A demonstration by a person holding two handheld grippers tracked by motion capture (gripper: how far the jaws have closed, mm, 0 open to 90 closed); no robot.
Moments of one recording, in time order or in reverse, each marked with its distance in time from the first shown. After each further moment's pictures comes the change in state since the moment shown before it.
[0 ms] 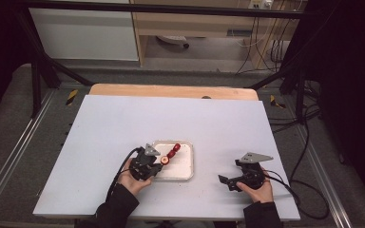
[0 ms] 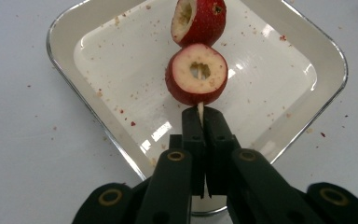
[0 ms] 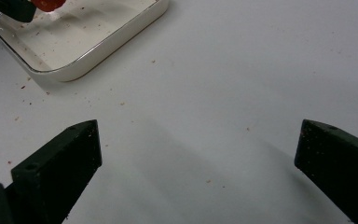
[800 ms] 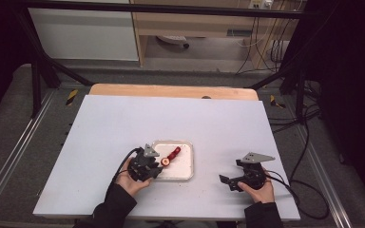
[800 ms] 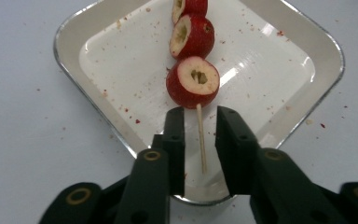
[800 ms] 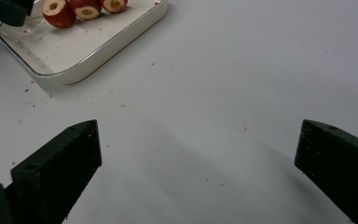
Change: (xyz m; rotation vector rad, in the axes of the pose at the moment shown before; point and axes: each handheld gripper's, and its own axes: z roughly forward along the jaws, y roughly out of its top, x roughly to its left) left arm 0.003 -0.004 -0.013 -0.032 0.001 0.062; right arm -0.002 -0.001 -0.003 -0.010 0.008 0.008
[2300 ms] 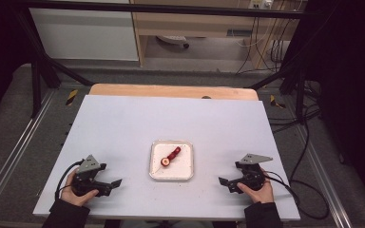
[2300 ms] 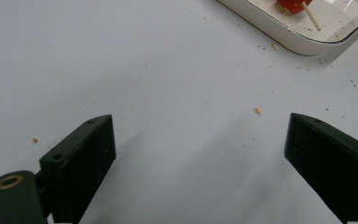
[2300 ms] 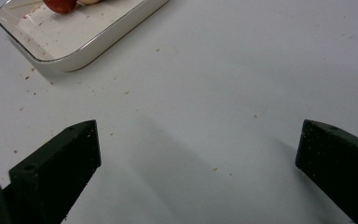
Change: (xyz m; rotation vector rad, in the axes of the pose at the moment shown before) left arm 0.088 -0.118 -0.062 -0.171 -0.007 -0.072; right arm 0.002 -0.003 0.003 0.040 0.008 -0.003
